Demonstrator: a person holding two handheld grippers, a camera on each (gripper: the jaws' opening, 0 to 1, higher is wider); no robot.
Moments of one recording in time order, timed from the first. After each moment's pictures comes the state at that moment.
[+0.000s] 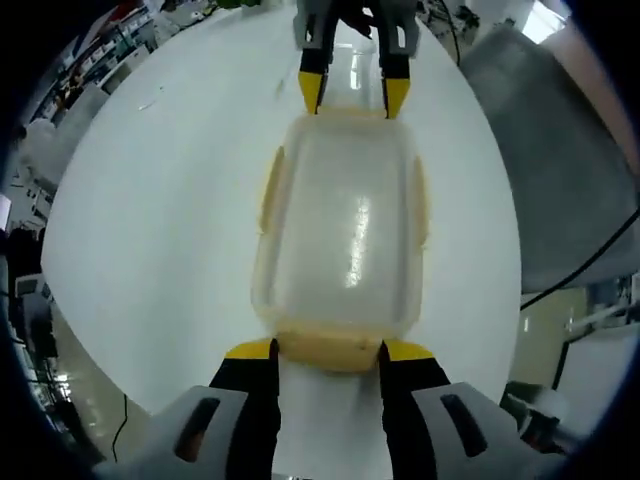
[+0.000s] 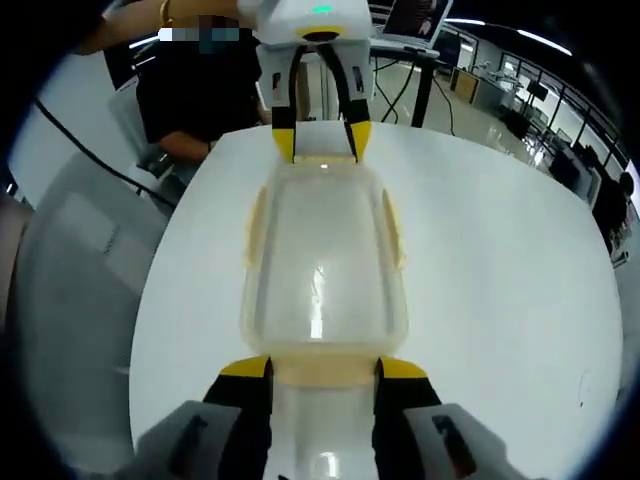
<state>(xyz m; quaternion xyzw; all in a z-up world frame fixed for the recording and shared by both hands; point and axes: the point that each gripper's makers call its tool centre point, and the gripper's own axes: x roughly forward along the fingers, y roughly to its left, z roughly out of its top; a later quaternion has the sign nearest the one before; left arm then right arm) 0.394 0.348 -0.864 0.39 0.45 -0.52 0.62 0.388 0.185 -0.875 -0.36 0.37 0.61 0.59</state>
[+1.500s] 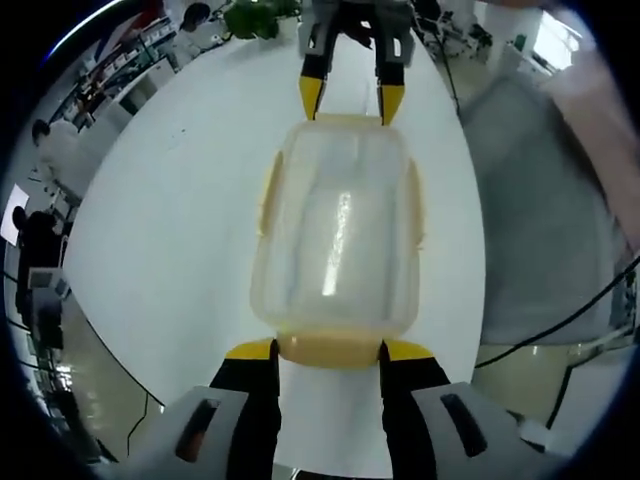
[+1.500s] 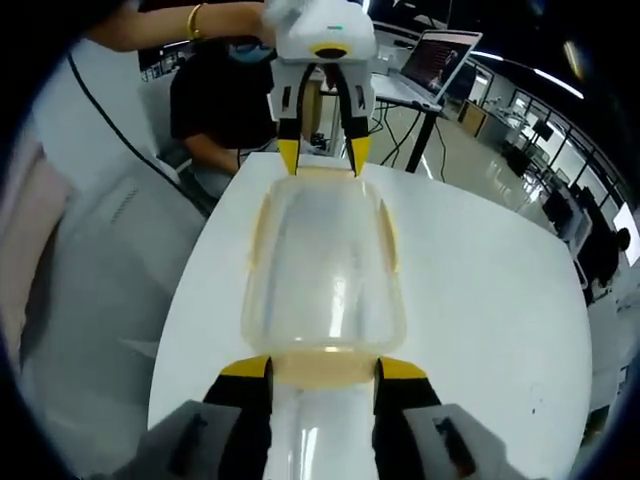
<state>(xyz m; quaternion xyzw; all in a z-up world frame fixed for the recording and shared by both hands) 0.384 0.305 -0.796 0.38 0.42 -0.50 0.66 0.388 0.142 -0.798 -0.38 0.31 0.63 0.60</state>
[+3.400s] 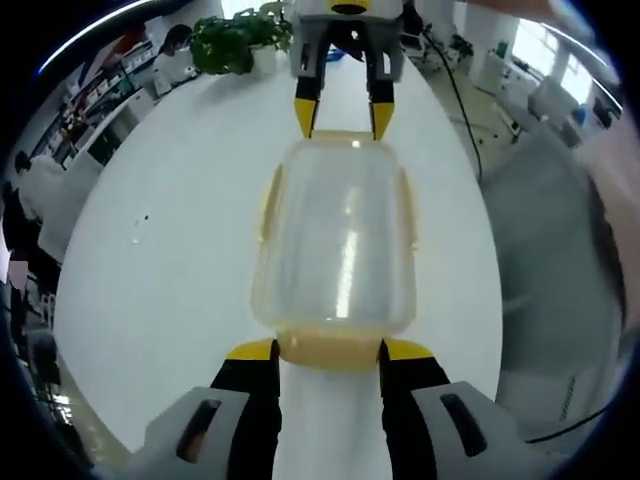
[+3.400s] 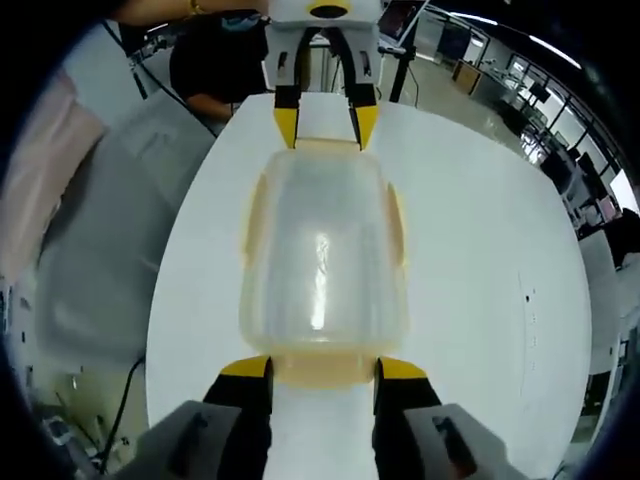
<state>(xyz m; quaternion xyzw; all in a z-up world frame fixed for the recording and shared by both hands) 0.420 0.128 -0.794 0.36 0.38 -0.55 0.65 0.415 -0.037 -0.802 -0.42 0.39 0.59 0.58</state>
